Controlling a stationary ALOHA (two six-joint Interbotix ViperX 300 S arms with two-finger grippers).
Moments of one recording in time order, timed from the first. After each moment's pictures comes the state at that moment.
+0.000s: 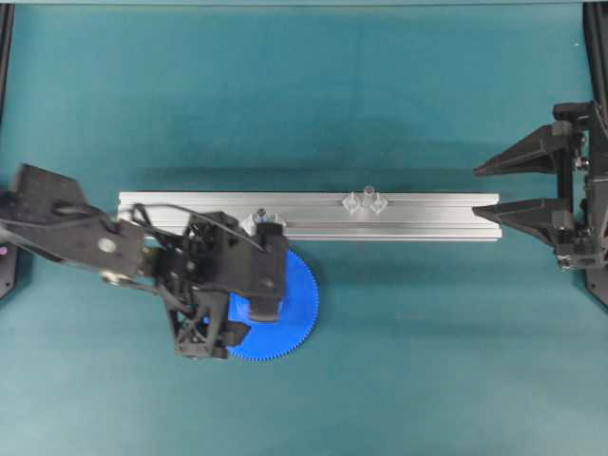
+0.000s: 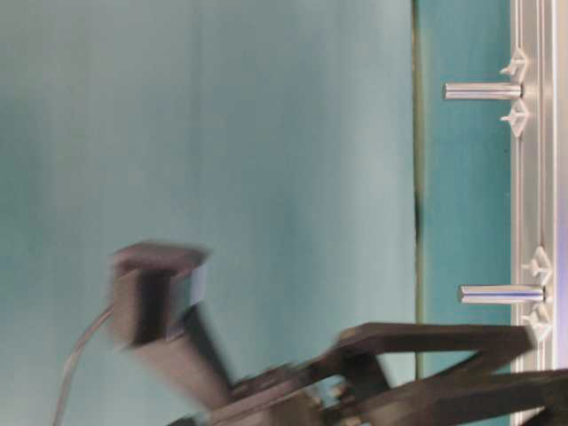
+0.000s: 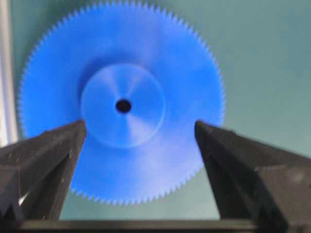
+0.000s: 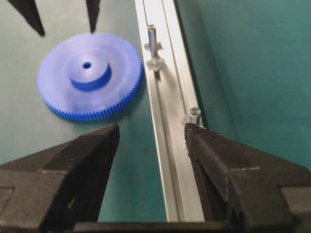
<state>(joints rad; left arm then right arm) -0.16 0.02 0.52 0.02 0.46 -0.11 -0.08 -0.90 1.07 0.03 0.26 0.09</state>
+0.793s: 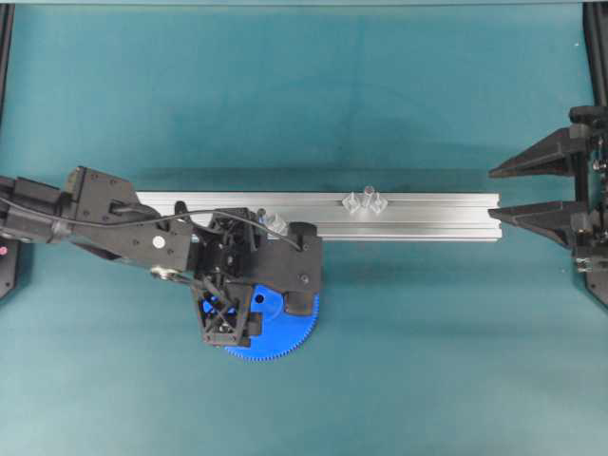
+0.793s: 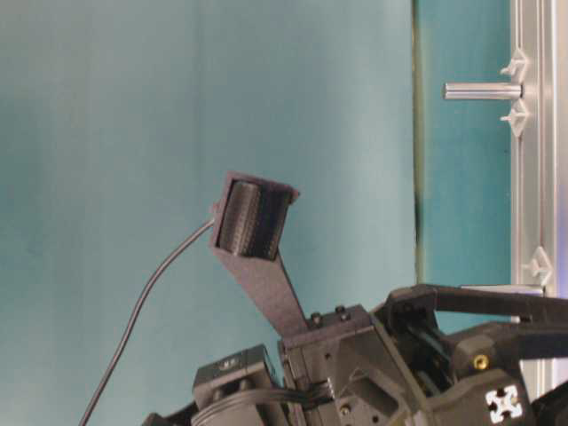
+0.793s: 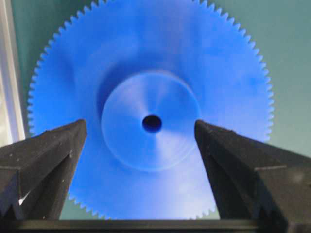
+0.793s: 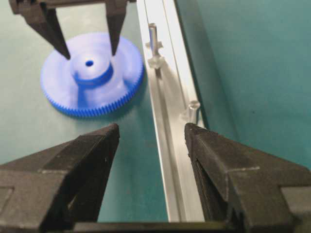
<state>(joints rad) -0.12 0.15 0.43 0.02 0.53 -0.06 -0.08 -0.99 1.12 0.02 0.27 0.09</state>
